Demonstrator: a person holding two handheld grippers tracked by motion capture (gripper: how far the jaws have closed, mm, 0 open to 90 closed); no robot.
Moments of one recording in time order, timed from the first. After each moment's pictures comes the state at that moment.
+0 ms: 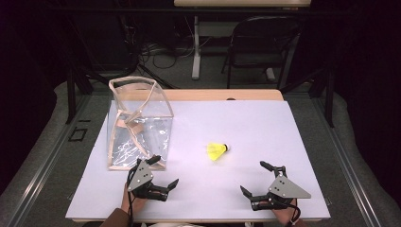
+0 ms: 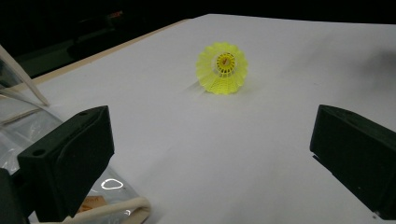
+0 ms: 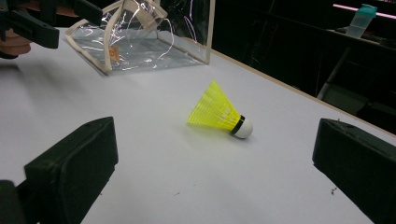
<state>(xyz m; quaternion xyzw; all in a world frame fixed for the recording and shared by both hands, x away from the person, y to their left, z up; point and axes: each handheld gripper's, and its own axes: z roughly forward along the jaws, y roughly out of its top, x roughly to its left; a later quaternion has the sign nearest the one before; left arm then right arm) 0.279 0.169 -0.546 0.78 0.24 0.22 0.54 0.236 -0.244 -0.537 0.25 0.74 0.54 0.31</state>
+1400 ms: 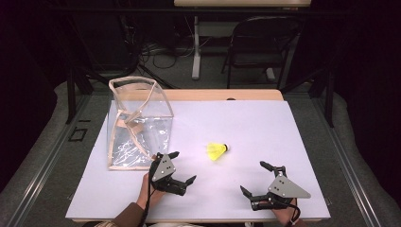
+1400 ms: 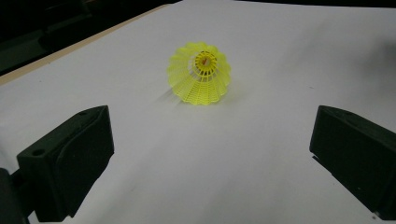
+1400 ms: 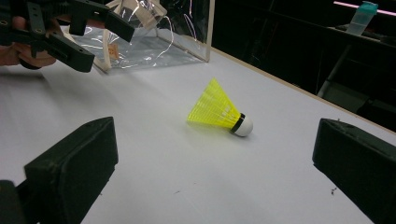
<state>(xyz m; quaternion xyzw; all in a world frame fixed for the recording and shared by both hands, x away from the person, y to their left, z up) 0.302 0.117 -0.547 0.81 0.22 0.20 0.51 0.237 -0.244 -0.538 0.25 0.74 0.54 0.31</state>
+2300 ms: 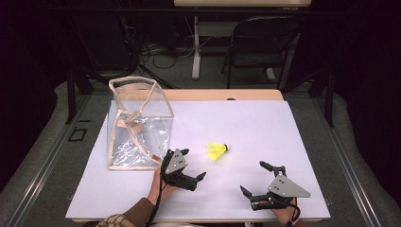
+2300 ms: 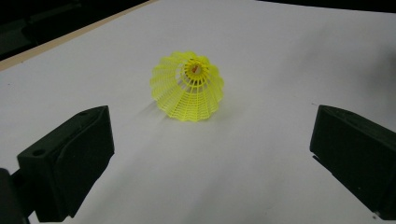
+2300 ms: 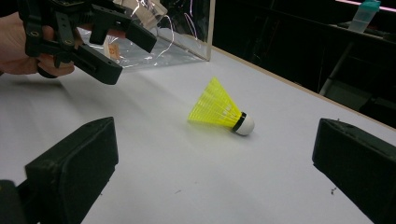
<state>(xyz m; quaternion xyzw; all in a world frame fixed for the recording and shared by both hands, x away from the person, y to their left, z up) 0.317 0.086 -0.547 0.81 0.23 0.18 0.50 0.238 -0.244 -0.538 0.25 0.74 0.54 0.31</state>
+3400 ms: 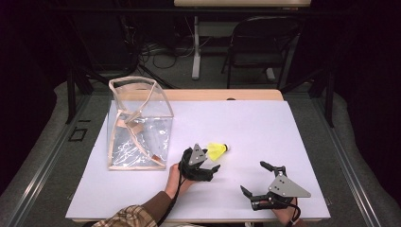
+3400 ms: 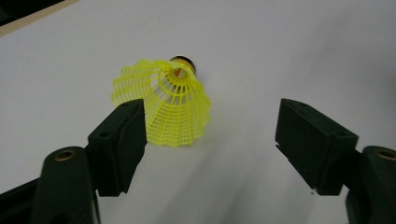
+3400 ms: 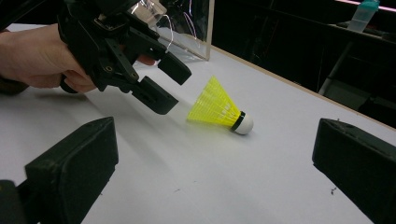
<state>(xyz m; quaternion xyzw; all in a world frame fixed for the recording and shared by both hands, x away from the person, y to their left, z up) 0.336 0.035 -0.551 0.84 0.25 0.16 0.46 0.238 -0.245 -0.538 0.25 0.74 0.54 0.31</state>
